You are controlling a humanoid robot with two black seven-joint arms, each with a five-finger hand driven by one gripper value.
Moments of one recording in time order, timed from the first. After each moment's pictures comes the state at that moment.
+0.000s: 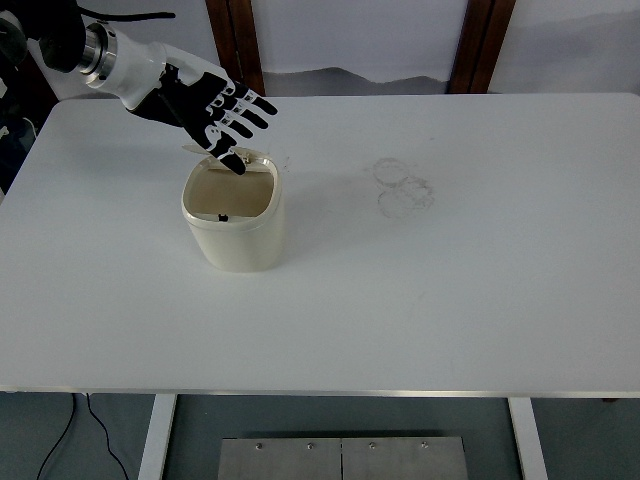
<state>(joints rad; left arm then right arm) -1.95 0.58 0.61 -1.18 -0.14 -0.56 0.25 0.02 0.00 0.22 0.16 -0.38 -0.02 -0.06</state>
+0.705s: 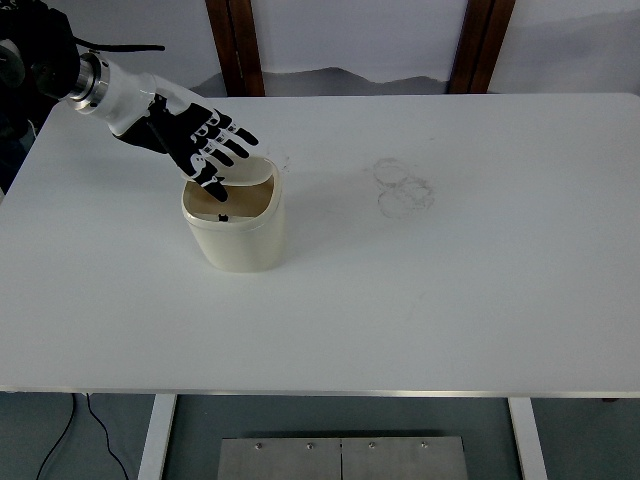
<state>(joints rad) -1.94 0.57 0.69 -1.20 -0.14 -0.55 0.25 0.02 0.00 0.22 0.16 -0.38 -0.02 -0.06</state>
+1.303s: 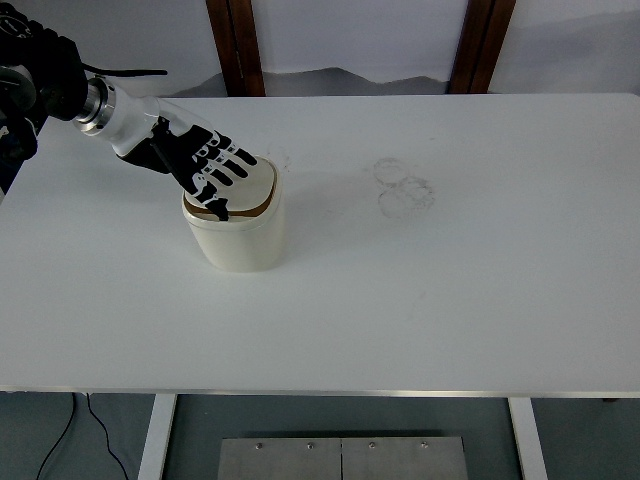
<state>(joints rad) -1.89 0.57 0.69 -1.20 -0.14 -0.55 0.25 0.02 0.00 0.22 0.16 -0.38 -0.02 -0.06</state>
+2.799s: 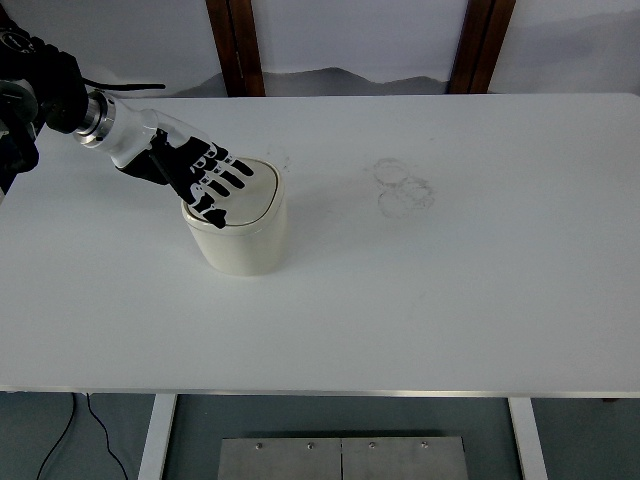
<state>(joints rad) -1.86 0.57 0.68 -1.20 -0.13 -0.54 0.25 0.02 0.00 0.22 0.16 -0.38 -0.02 -0.06</state>
